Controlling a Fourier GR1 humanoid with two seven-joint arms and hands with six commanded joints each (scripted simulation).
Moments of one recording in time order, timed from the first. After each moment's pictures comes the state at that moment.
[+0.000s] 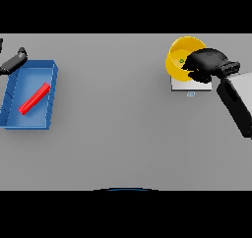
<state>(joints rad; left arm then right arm) -0.67 0.93 -0.65 -1.16 0.38 0.31 0.50 -0.84 -0.58 0.50 -0.91 0.67 0.39 -0.11</state>
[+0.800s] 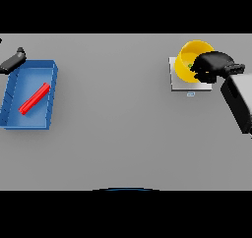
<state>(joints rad) -0.68 0.94 -0.65 -1.15 0.39 0.30 0.52 -0.88 -0.55 0.50 -0.66 0.67 0.31 -0.16</state>
